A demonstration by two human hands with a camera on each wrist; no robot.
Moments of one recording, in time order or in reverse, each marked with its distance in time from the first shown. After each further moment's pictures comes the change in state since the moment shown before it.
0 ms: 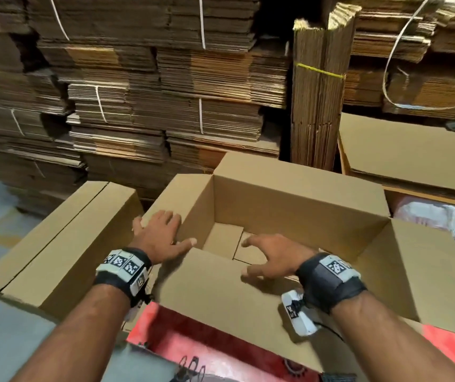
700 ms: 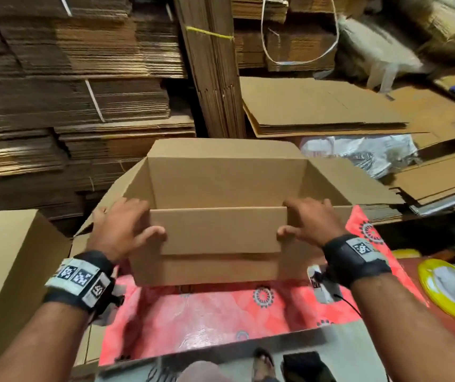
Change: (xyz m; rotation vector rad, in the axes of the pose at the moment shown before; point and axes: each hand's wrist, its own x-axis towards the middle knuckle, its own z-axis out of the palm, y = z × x) left_hand 0.017 0.018 0.001 -0.163 0.450 0.569; right_hand -0.132 0.064 0.051 -0.134 0.447 0.645
